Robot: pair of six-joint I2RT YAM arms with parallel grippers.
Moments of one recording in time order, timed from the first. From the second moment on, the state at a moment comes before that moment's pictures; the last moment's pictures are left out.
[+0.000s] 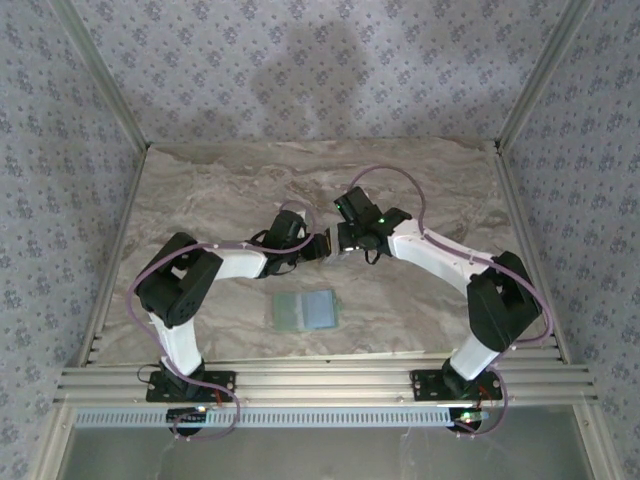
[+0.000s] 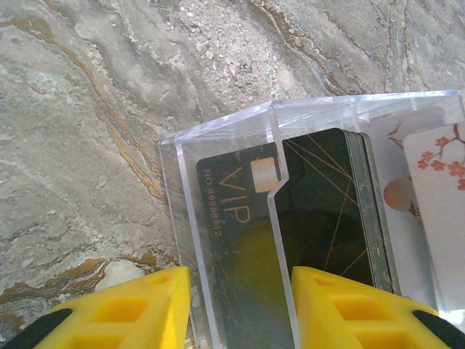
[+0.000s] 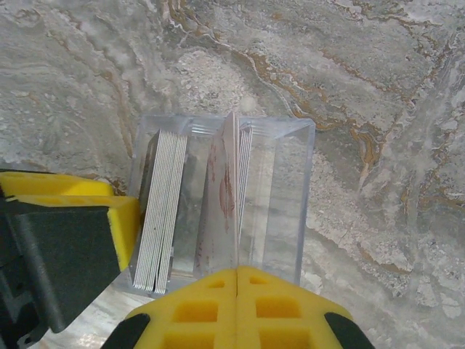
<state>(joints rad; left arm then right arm) -0.66 1.84 0.89 0.24 0.15 -0.75 0.68 1.62 1.21 -0.58 0.22 0.42</state>
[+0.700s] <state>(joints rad) -0.65 1.85 0.89 0.26 0.16 -0.75 0.63 1.56 1.16 -0.57 0.21 0.43</state>
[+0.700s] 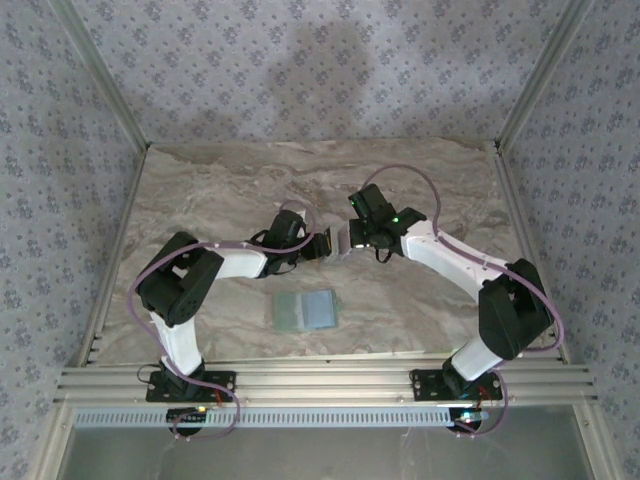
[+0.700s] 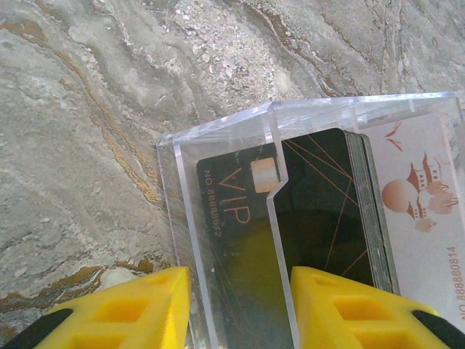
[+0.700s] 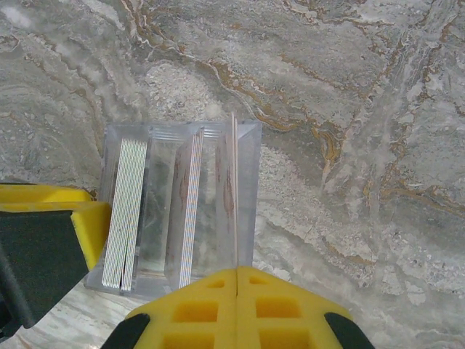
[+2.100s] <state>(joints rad) -0.65 1.85 0.89 0.26 0.19 -0.76 0.54 1.64 1.08 -0.40 -0.12 0.48</state>
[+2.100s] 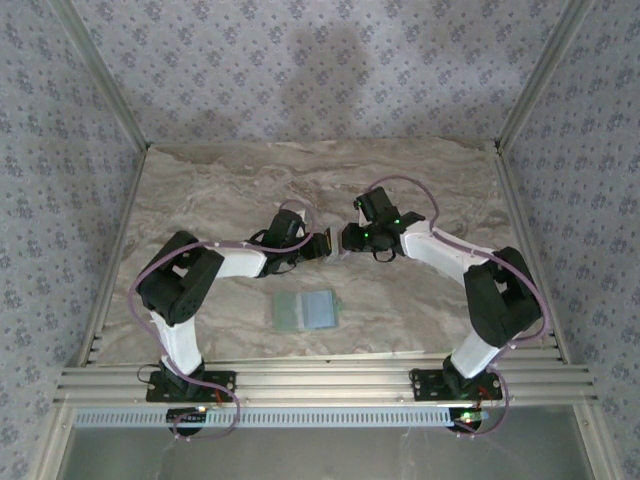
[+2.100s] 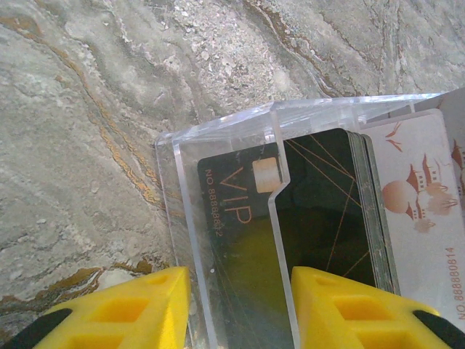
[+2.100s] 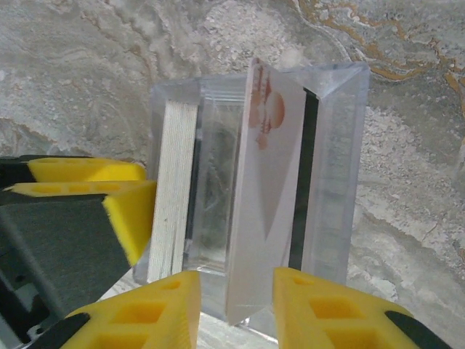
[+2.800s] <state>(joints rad) -0.64 1.86 0.89 0.27 0.20 -0.76 0.53 1.69 1.10 -0.36 -0.21 0.49</state>
